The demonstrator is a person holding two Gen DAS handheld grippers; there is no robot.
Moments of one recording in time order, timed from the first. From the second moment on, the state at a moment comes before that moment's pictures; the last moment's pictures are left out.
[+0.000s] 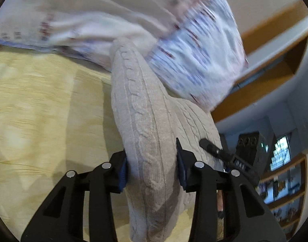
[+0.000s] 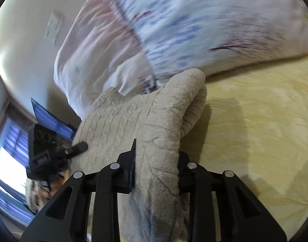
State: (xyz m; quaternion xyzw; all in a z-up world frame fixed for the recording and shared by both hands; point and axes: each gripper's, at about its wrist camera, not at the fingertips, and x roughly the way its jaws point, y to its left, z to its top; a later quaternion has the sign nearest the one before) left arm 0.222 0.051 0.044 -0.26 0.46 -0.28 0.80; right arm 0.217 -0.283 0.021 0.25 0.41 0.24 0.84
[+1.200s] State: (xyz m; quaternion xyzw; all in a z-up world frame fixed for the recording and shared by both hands) left arm 0.154 0.026 0.057 -0.03 0.37 -0.20 0.91; right arm 0.198 -0.280 0.033 0.18 0.39 0.14 0.89
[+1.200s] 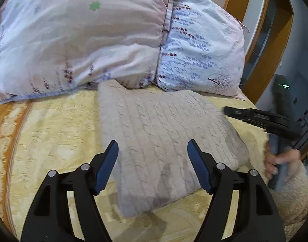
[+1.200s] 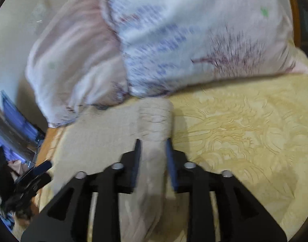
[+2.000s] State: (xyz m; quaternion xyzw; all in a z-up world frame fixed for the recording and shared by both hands) left arm 0.112 0.030 0.020 0.03 0.39 -0.10 0.92; right arm 0.109 -0.237 0.020 0.08 0.37 0.09 0.92
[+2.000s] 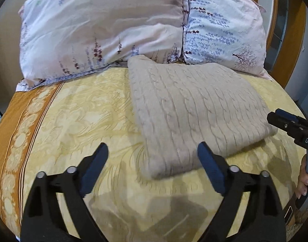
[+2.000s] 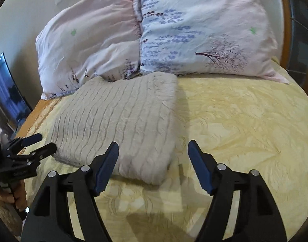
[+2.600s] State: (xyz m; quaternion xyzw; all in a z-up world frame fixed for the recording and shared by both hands) left arm 0.093 0.013 -0.007 0.04 0.44 -0.08 0.89; right arm 0.090 -0.197 -0.014 0.04 0.43 0.07 0.90
